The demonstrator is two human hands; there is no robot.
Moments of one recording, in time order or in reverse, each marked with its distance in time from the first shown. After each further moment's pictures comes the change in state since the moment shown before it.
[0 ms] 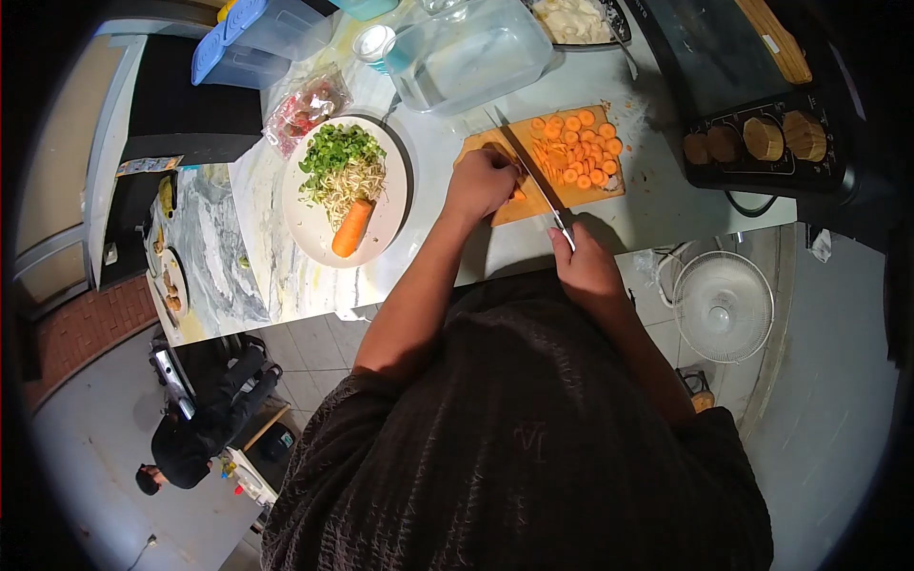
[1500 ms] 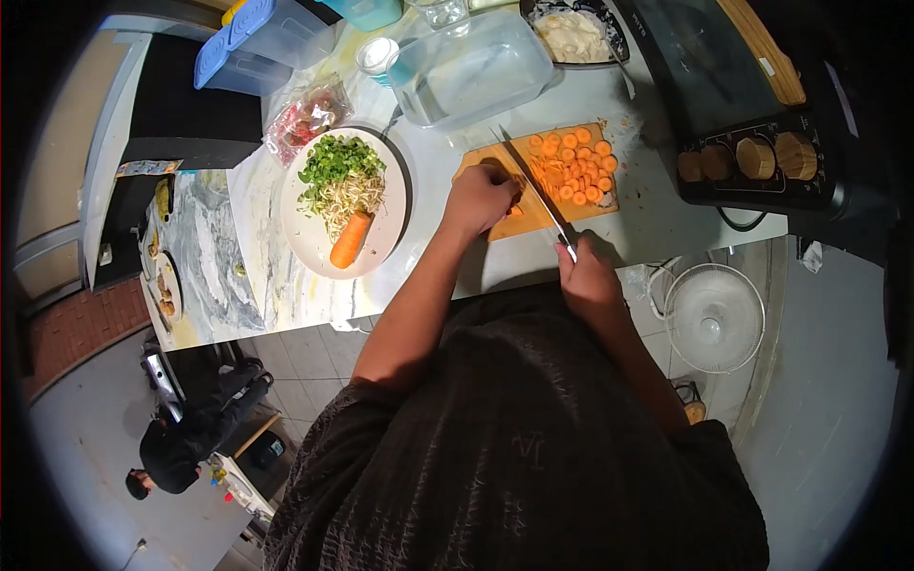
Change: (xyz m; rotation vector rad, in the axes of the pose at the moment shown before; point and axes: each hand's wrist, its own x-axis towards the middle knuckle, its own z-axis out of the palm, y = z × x) left_hand -0.002 0.004 -0.002 0.012 -0.036 0.006; right_hand 0.003 0.010 0.001 -0.132 0.072 0.055
